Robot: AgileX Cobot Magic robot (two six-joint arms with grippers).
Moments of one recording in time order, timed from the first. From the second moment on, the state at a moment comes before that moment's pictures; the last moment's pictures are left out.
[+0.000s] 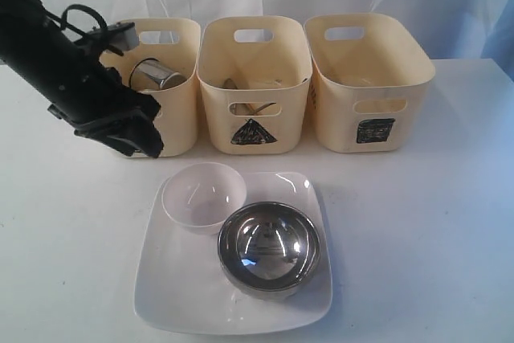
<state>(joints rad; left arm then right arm) -0.30 1.72 -1.32 -0.51 1.00 0.42 0.14 0.01 -0.01 0.04 0.36 0.03</state>
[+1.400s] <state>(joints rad) -0.37 1.94 -1.28 -0.60 0.82 0.42 0.14 0.01 -0.01 0.04 0.36 0.04</state>
